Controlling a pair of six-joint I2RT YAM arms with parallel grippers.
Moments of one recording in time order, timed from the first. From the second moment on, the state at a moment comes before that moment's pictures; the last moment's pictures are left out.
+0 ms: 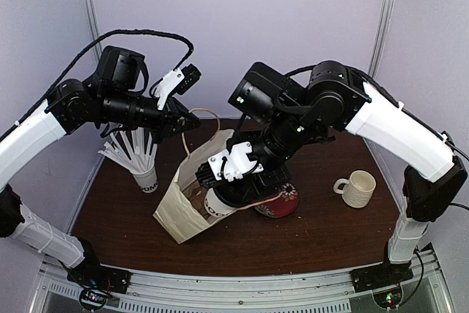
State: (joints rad) left arm -0.84 1.32 1.55 -0.76 0.23 0.19; right arm 1.23 1.83 2.21 -1.39 -0.01 -0.83
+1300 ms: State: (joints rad) left arm -0.84 1.04 1.35 -0.73 0.09 0.16; right arm 1.36 2.03 2.24 -1.29 0.11 -0.78
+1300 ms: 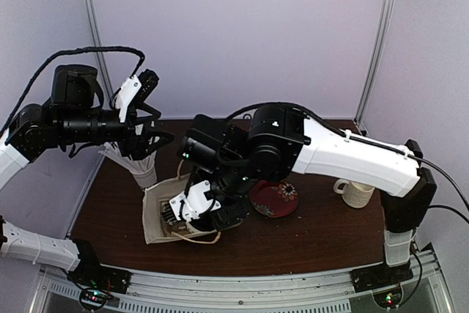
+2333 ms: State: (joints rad) left arm -0.77 1.17 1.17 -0.44 -0.11 0.20; right arm 1.48 1.88 1.71 -1.04 0.53 -0.82
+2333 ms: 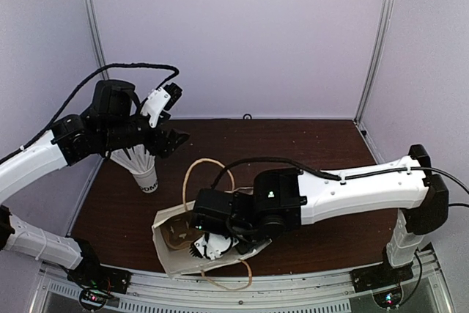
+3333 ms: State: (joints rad) left arm -0.77 1.16 1.03 -0.42 -0.03 0.21; right arm 1.48 1.78 1.56 -0.90 0.52 -0.71
